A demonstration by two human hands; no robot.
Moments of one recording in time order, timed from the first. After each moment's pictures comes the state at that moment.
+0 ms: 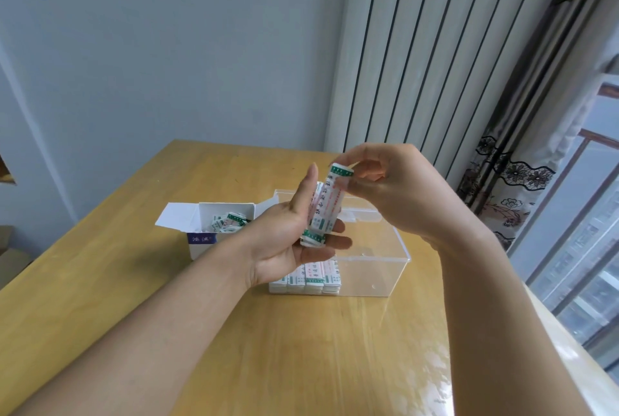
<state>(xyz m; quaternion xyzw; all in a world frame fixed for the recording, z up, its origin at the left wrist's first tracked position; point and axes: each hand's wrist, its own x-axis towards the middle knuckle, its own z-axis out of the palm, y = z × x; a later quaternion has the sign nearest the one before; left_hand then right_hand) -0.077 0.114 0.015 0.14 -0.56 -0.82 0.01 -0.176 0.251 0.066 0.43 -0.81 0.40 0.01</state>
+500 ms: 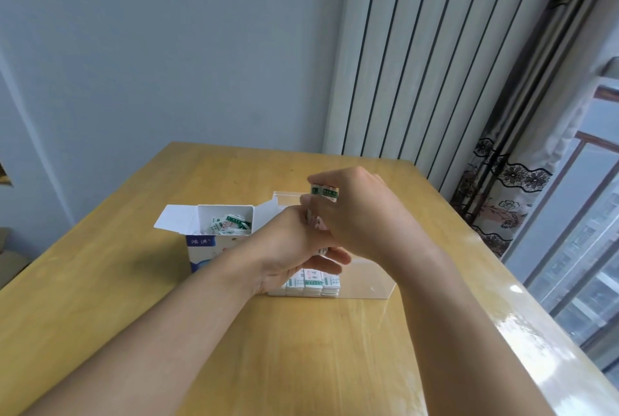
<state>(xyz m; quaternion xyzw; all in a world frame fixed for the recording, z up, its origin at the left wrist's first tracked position) -0.078 0.122 0.008 0.09 -0.71 -0.70 0.04 -0.146 0.222 0.049 0.39 -0.87 0.28 0.02</state>
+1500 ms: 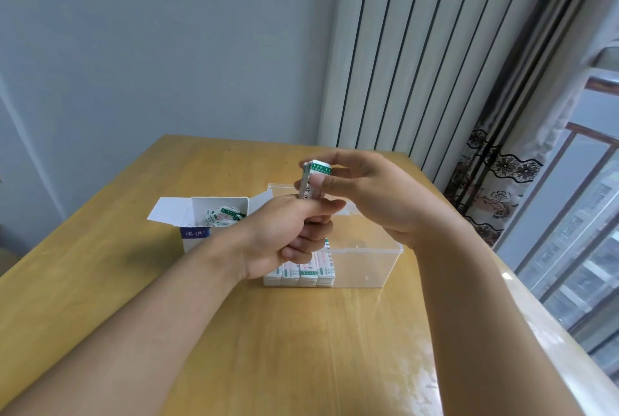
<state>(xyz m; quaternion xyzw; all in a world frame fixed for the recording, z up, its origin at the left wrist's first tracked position) -0.076 0.111 0.013 0.08 -0.69 -0.72 -0.03 -0.168 0.240 0.056 0.41 -0.74 0.49 -0.20</state>
